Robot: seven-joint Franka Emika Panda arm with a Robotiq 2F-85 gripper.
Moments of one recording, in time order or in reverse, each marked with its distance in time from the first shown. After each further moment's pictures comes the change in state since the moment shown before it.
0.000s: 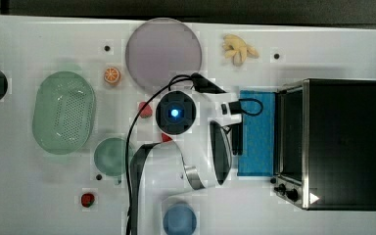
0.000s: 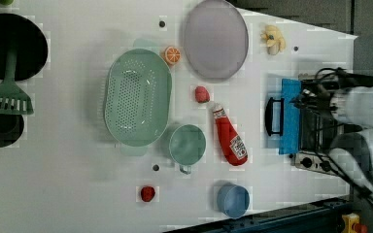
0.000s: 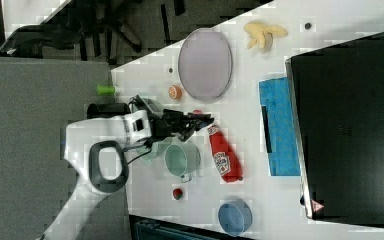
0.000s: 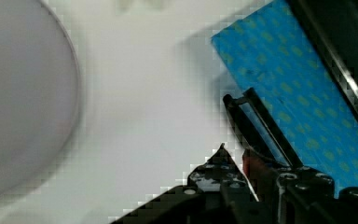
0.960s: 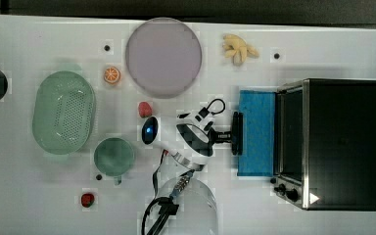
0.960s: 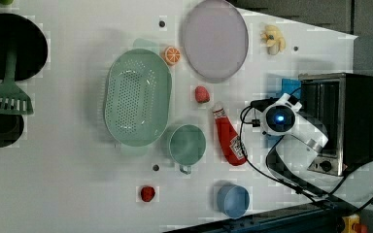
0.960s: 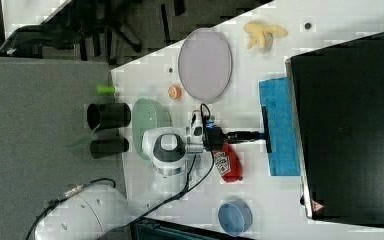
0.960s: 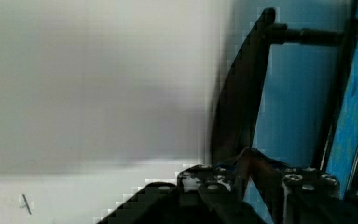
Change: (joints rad) arm 0.024 0.468 0.005 0.002 -0.678 0.029 -0.008
